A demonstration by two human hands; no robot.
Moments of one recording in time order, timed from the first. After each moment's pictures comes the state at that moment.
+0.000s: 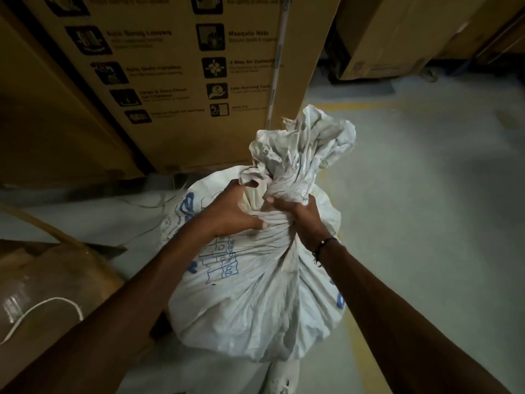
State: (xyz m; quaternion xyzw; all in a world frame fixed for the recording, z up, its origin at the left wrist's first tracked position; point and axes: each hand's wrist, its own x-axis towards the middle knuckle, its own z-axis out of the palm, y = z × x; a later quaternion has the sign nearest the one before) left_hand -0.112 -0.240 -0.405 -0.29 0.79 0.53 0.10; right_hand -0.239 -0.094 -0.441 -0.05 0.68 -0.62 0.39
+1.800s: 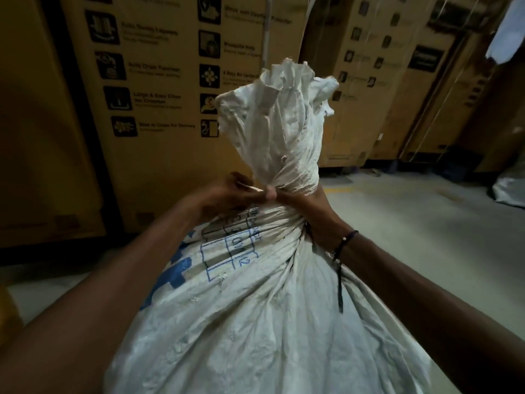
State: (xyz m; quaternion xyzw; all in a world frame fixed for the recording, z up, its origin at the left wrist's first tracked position) left_hand -0.113 -0.257 -0.569 -0.12 0.84 0.52 -0.09; right_hand -0.230 -0.075 -0.584 -0.35 0.62 -0.68 0.17
